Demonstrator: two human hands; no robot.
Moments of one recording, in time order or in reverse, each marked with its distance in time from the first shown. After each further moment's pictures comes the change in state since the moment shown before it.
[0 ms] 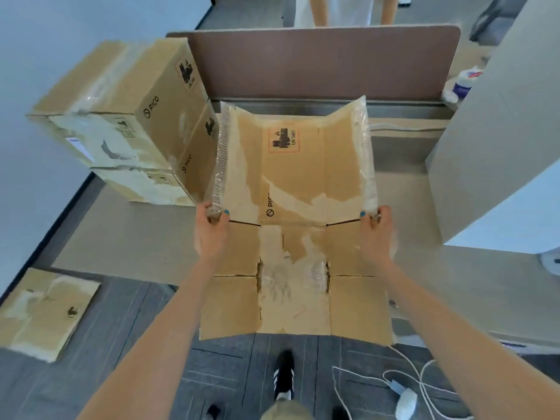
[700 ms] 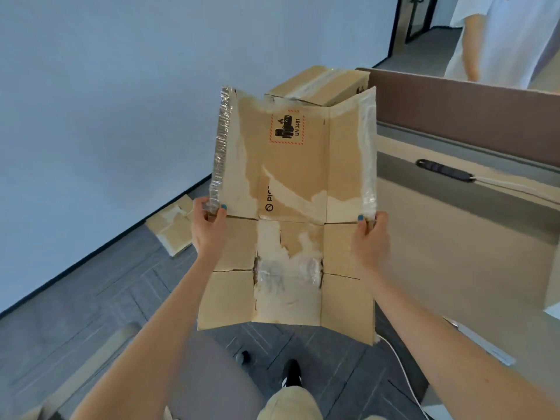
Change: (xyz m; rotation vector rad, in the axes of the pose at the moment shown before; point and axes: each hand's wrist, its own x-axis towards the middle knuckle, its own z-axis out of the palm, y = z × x) left_hand -0.235 -0.032 -0.252 -0.158 0.636 -0.065; right_hand -0.216 -0.085 -0.021 0.105 -0.420 -0.387
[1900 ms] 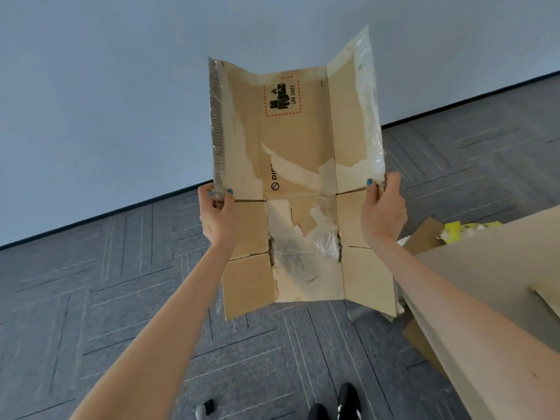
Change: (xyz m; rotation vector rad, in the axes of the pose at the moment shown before) left_hand 0.520 -0.252 -0.103 0.072 0.569 -0.398; right_hand 0.145 -0.211 0.695 -0.119 -0.413 -0.403
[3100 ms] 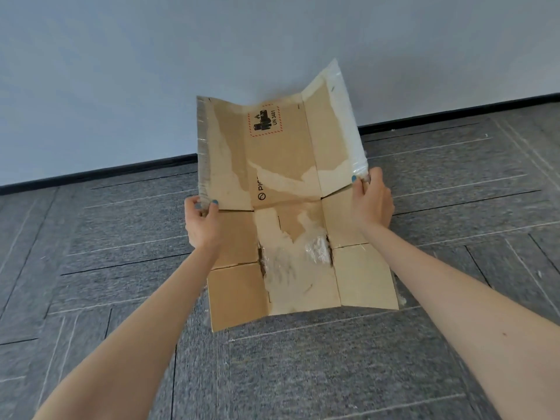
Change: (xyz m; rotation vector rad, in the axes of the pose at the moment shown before) left_hand 0.482 -0.530 0.392 0.042 0.157 -0.182; right_hand 0.222 0.292 0.745 -0.086 -0.220 -0.074
